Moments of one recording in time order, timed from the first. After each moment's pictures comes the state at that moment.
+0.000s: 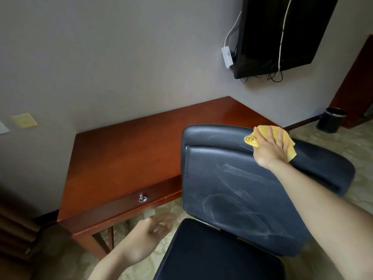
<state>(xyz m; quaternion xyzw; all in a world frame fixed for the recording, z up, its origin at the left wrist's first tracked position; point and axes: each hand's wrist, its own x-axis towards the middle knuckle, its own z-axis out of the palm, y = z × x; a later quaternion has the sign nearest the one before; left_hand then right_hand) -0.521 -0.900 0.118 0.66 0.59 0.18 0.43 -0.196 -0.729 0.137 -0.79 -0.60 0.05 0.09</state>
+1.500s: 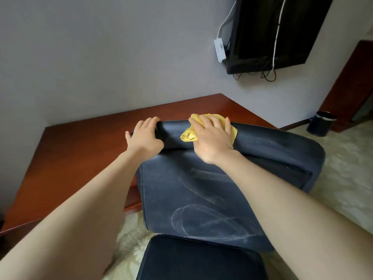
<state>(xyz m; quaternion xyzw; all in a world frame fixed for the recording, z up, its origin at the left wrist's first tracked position) -0.479 -0.669 0.123 0.70 0.66 0.24 0.10 -0.293 -0.697 0.139 -0.63 -0.77 -0.05 0.11</state>
